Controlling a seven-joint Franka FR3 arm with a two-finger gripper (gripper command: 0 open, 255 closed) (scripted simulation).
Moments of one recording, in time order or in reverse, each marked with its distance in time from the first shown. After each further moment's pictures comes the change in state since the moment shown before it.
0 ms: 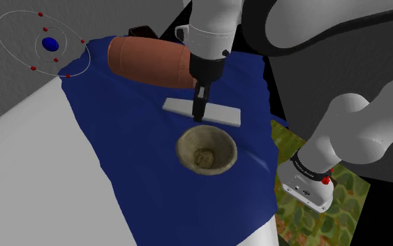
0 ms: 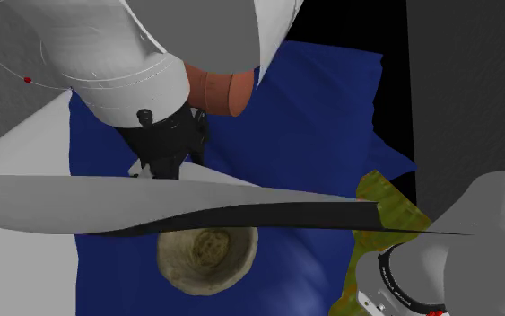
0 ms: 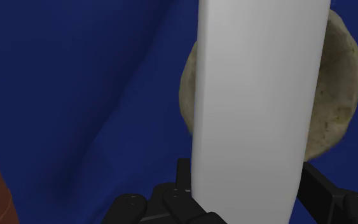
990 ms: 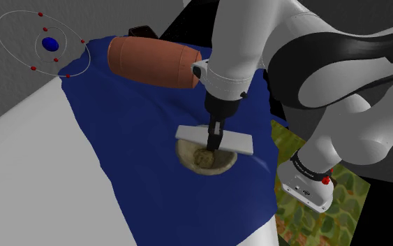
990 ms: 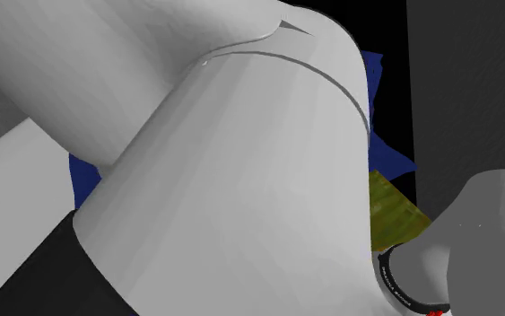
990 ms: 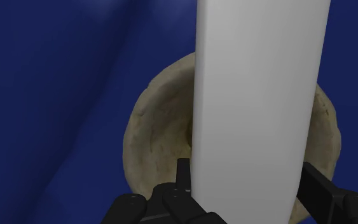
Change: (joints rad) arm 0.066 -0.105 0.065 -0.208 0.078 0.112 0.063
